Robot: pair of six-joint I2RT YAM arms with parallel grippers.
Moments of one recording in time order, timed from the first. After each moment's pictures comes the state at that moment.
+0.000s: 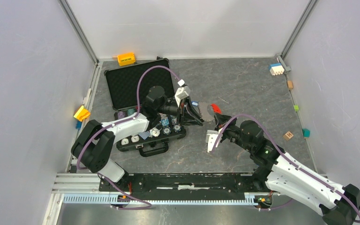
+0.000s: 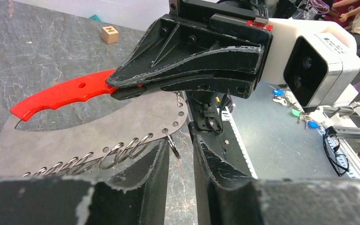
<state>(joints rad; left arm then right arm) -0.64 1.55 0.85 0.71 1.15 -0.36 0.81 0.69 0.48 -0.02 -0.01 -1.20</state>
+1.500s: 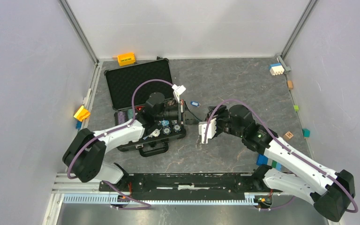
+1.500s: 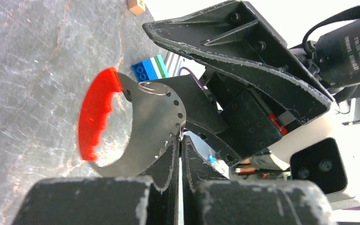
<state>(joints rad) -0.68 1.42 0.75 0.53 0.79 -0.93 0.76 0.93 0.72 -0.25 -0.15 -1.17</state>
